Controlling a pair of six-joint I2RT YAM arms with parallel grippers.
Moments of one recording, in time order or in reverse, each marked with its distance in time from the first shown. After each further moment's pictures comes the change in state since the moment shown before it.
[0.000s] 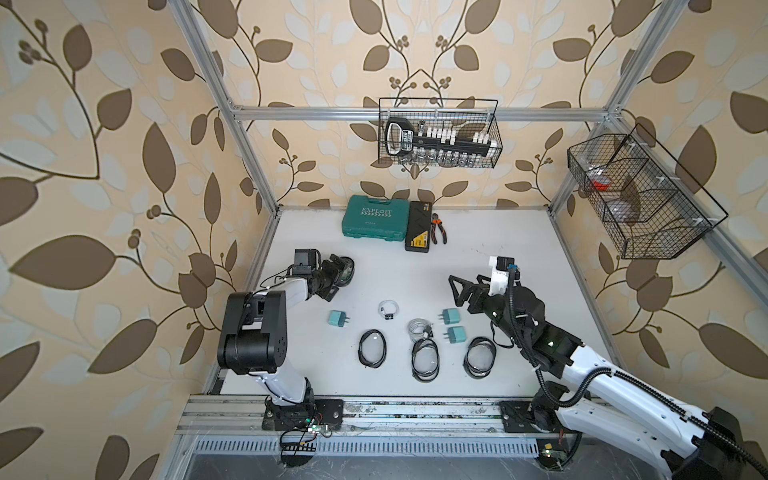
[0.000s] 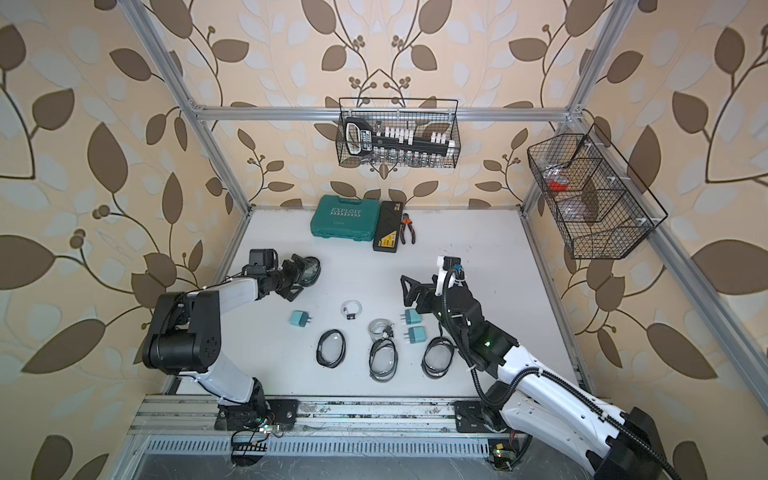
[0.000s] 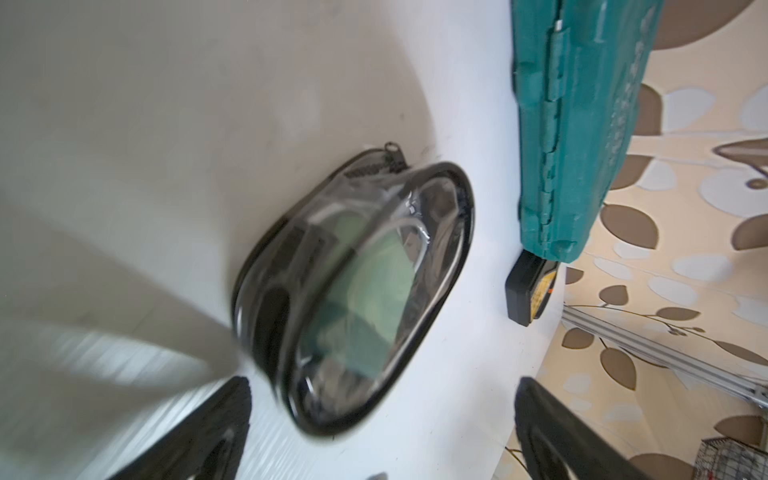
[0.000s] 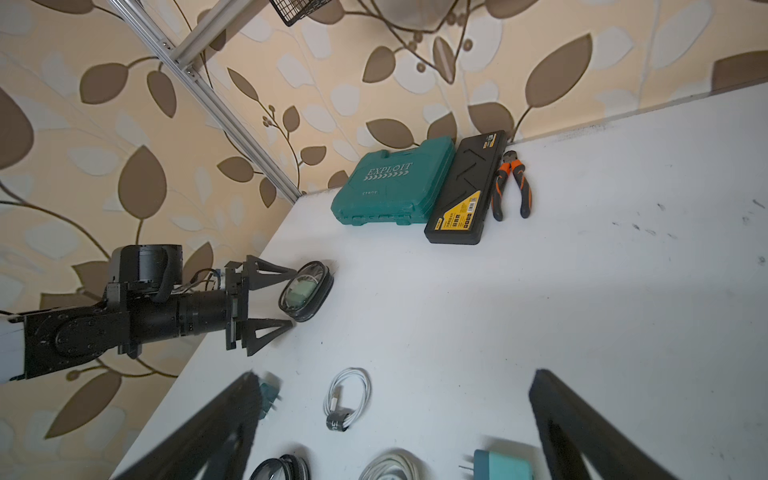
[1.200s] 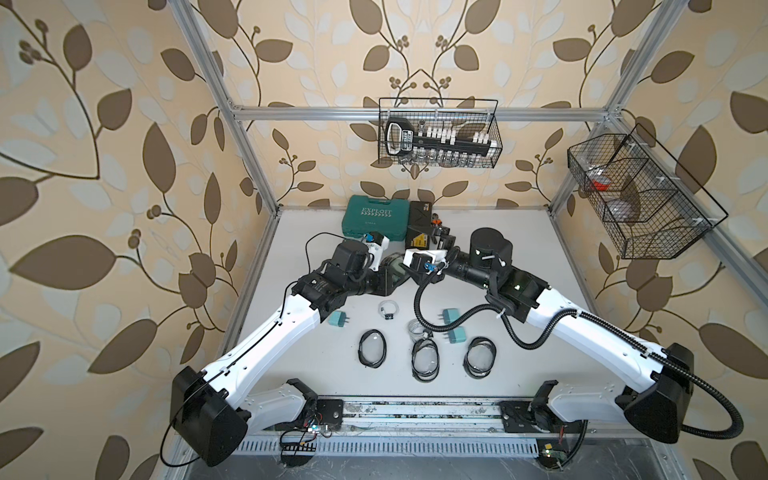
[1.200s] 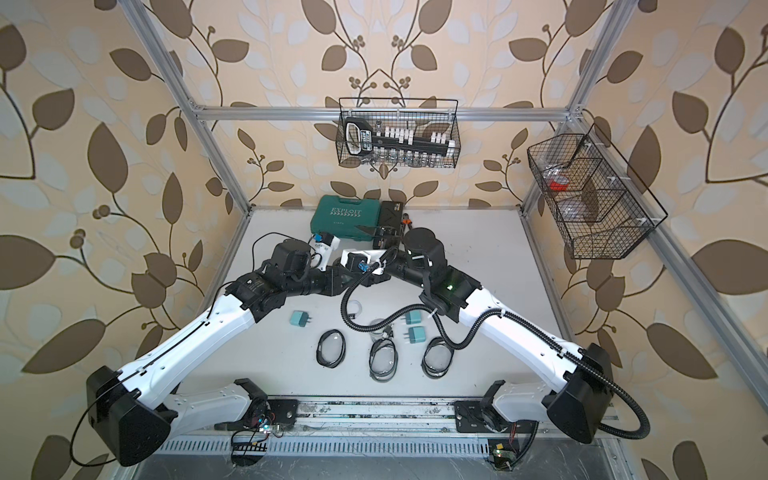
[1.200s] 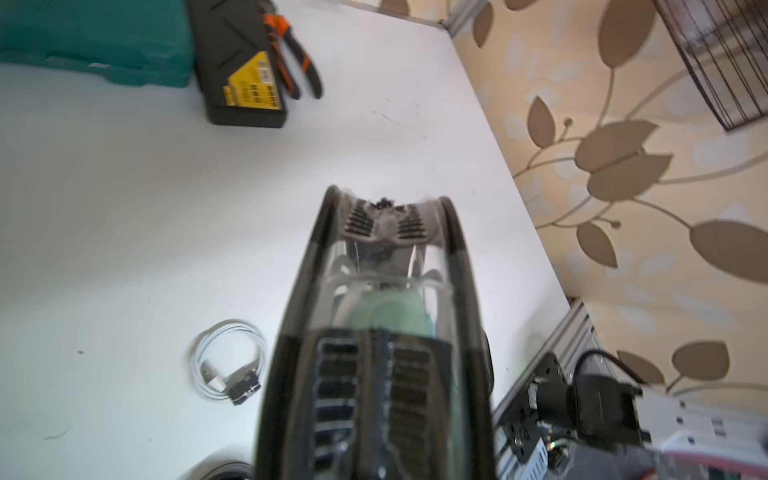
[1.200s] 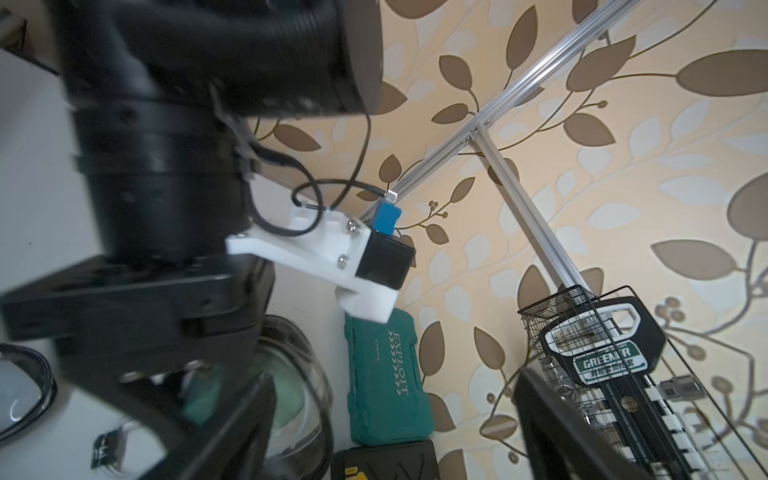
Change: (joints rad) left arm -0.520 -0.385 0.227 -0.371 -0.077 0.539; right arm 0.053 0.433 0.560 0.018 -0.468 -1.418
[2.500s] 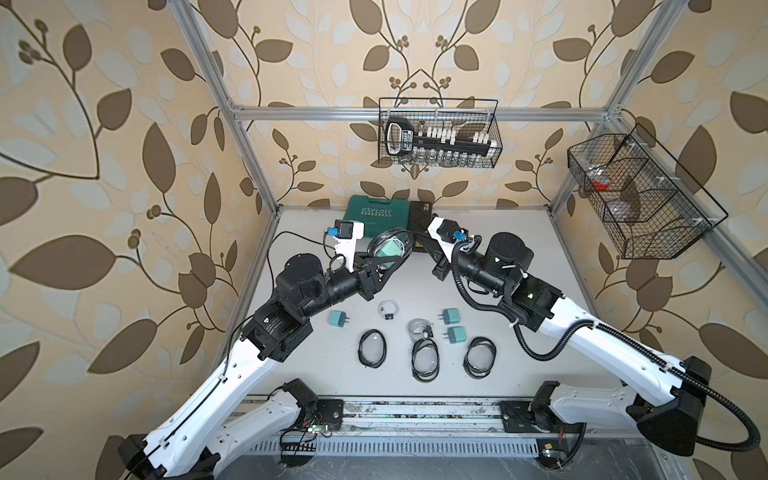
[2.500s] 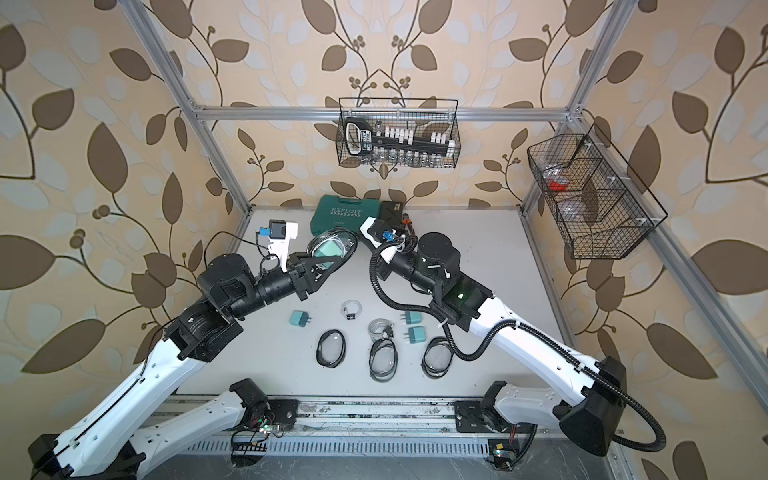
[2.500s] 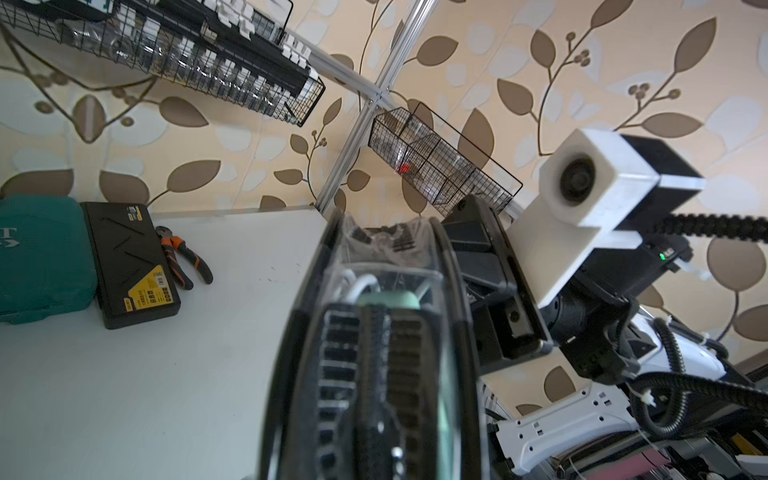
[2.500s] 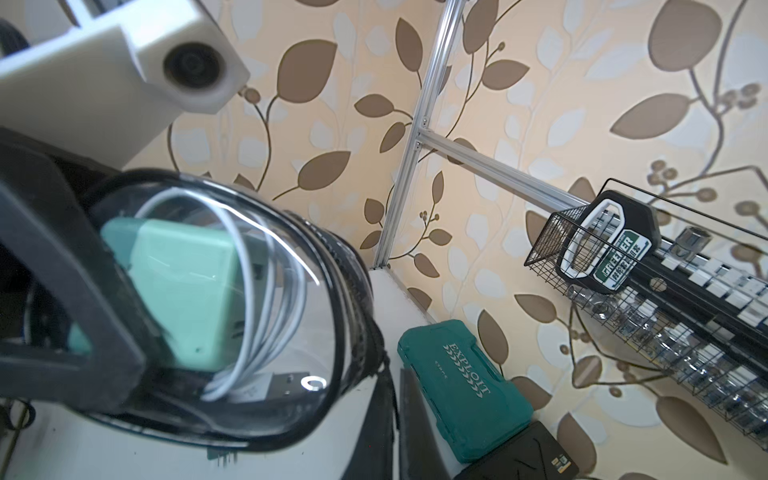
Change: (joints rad) left arm -0.166 -0.362 0.006 0.215 0.015 -0.019; right arm 0.001 -0.043 0.040 0.041 0.074 0.524
